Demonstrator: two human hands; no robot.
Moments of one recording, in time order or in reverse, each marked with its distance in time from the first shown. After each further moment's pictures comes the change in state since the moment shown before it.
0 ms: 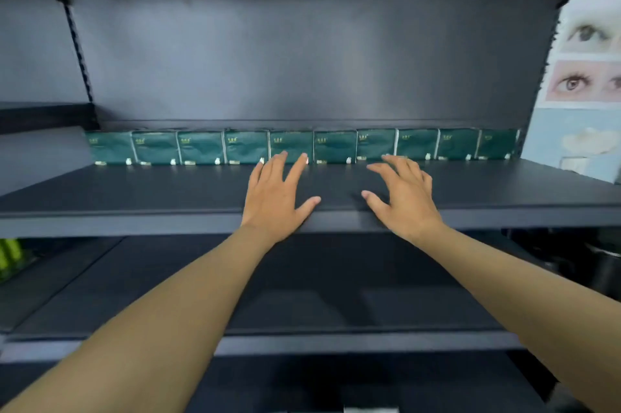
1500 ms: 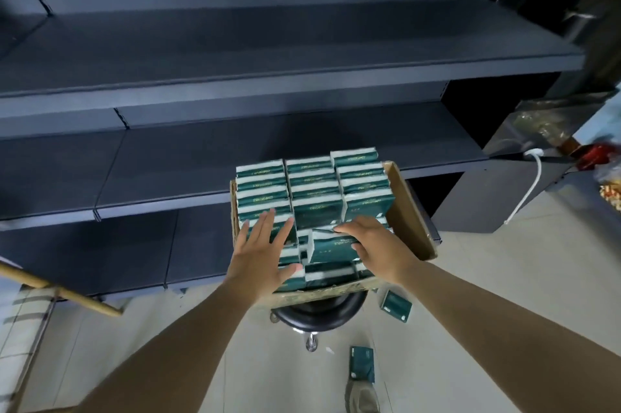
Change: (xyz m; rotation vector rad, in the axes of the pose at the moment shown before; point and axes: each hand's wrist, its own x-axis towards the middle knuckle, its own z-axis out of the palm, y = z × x) left_hand -0.460 0.023 0.092 -0.067 -0.843 0.146; right_hand -0.441 -0.073 0.127 0.204 -0.781 0.146
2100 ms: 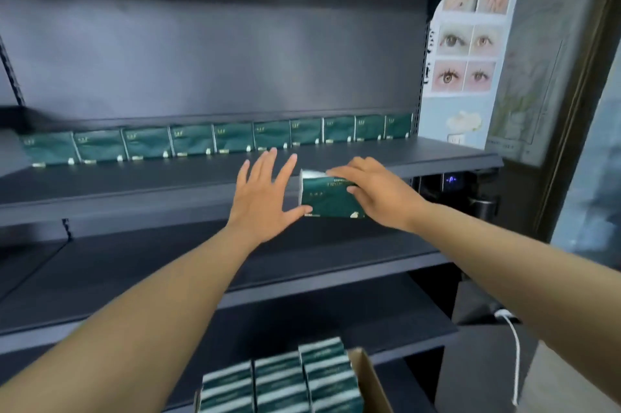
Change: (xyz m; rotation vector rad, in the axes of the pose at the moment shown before) left_hand 0.155 0.035 -0.390 0.077 0.850 0.092; right_hand 0.055 -0.045 -0.411 -0.339 0.622 -0.343
